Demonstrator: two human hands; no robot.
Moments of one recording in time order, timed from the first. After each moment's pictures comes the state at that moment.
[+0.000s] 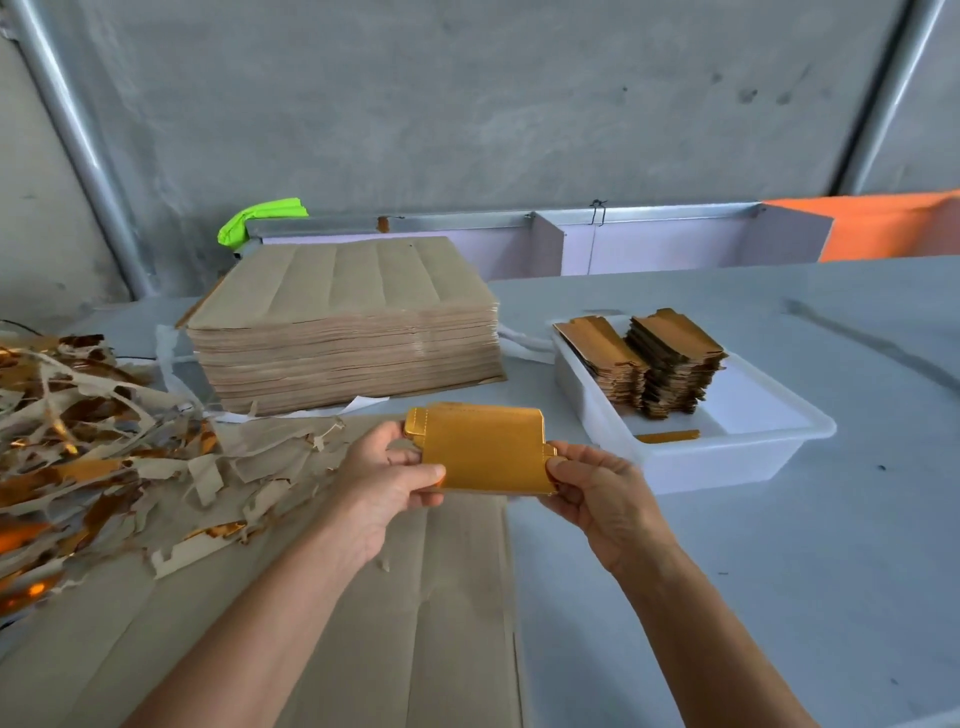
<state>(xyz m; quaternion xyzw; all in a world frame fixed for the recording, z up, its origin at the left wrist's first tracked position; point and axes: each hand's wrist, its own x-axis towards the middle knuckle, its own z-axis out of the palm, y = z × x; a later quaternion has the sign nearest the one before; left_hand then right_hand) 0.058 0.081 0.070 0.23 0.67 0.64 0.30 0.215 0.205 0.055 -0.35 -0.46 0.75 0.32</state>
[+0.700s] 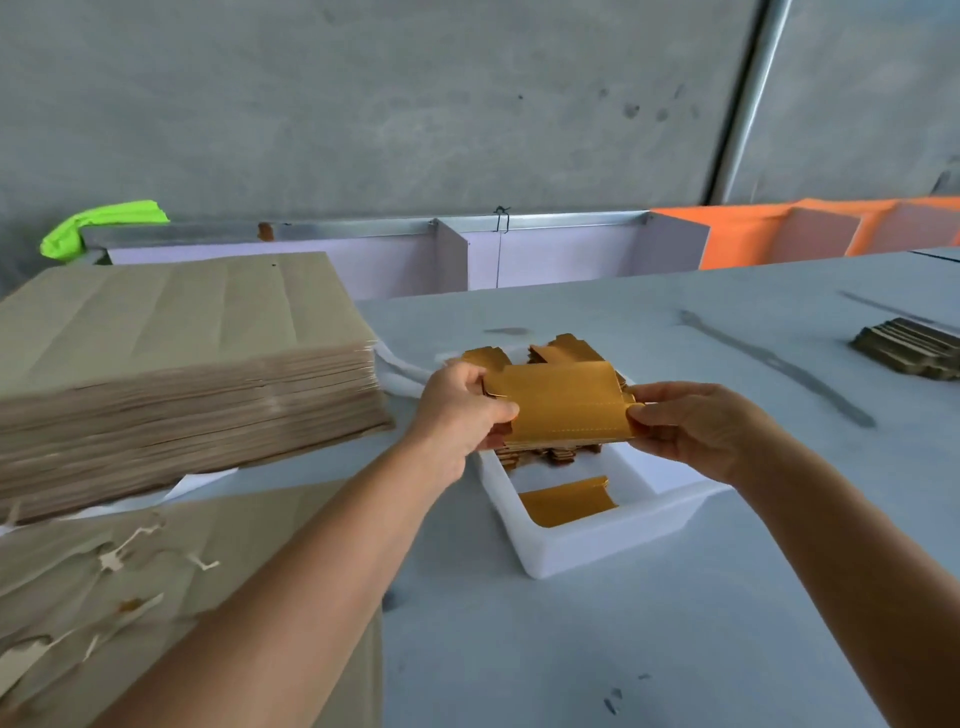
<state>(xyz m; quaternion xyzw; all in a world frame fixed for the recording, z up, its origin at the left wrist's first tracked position) 0.111 0.293 0.125 0.35 0.67 0.56 0.35 0.304 0.402 0.124 -0.45 -0.51 0.65 0.33</state>
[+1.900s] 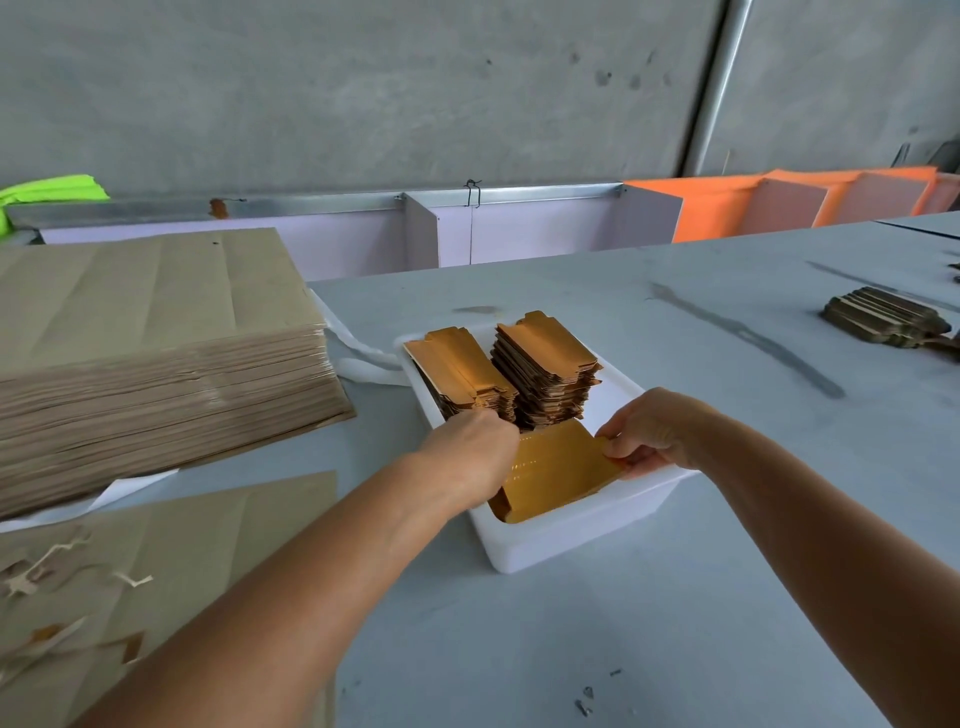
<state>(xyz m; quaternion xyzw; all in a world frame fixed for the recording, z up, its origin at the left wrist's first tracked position) 0.133 0.318 0.086 0.71 0.70 0.03 0.03 0.294 0.420 0.104 -0.61 -0.63 0.47 0.09</state>
